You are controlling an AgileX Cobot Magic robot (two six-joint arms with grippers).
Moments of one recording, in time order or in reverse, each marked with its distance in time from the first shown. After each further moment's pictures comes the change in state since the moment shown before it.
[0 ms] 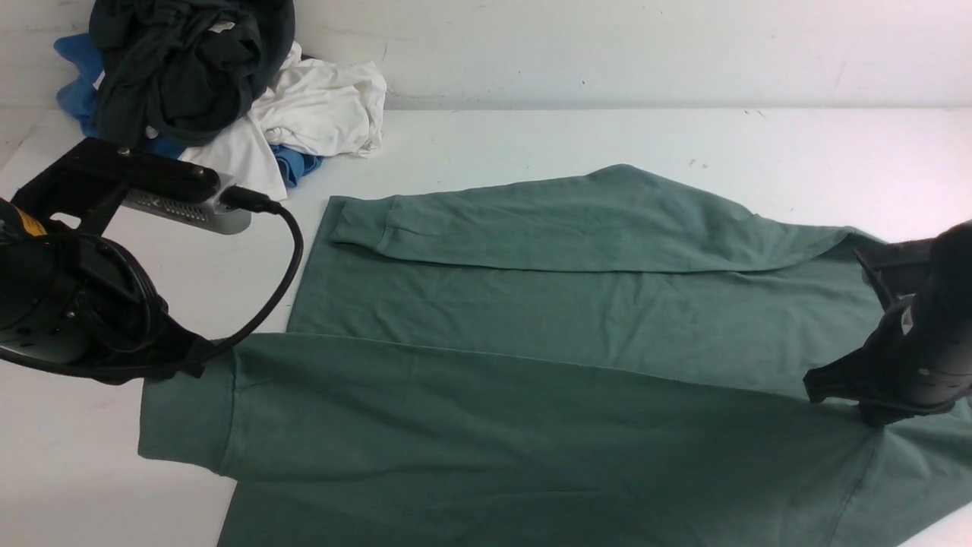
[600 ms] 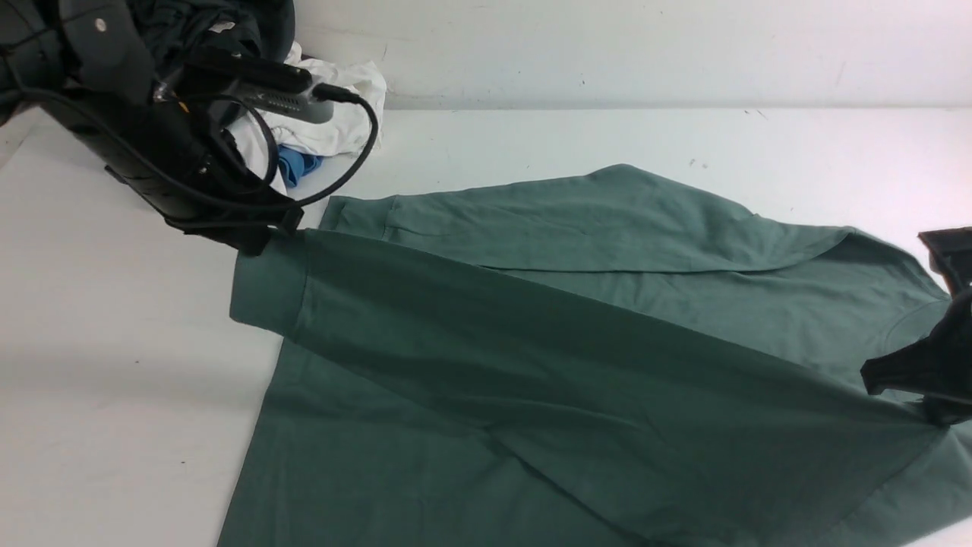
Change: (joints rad) right arm -0.070 -0.079 0.001 -0.011 0.104 0.000; left arm 0.000 0.516 -0.489 -0.010 0.002 0.051
